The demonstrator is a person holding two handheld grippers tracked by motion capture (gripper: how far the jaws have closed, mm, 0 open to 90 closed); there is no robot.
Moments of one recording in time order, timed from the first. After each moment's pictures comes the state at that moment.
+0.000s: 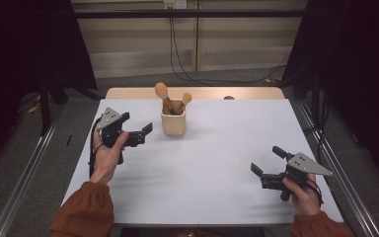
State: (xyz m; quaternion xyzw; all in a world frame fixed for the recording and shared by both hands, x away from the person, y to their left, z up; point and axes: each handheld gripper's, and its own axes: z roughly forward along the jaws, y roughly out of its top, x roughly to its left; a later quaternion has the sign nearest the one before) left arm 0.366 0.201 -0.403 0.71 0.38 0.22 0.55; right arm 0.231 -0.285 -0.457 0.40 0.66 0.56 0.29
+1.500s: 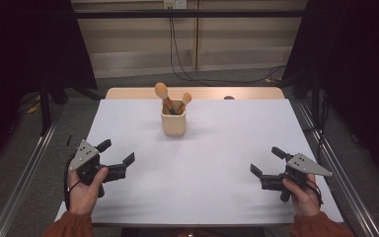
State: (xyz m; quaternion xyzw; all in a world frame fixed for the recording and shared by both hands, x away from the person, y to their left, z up) left arm 0.277 0.246 -0.417 0.70 0.37 0.24 0.56; right arm 0.230 -0.284 -0.457 0.40 0.67 0.56 0.29
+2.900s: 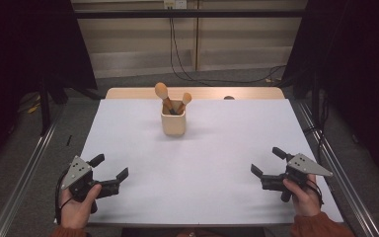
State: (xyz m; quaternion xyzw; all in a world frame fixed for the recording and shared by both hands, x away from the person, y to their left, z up) left arm 0.249 0.263 -0.434 0.71 0.39 0.24 0.55; right arm 0.230 -0.285 -0.458 0.40 0.67 0.56 0.29
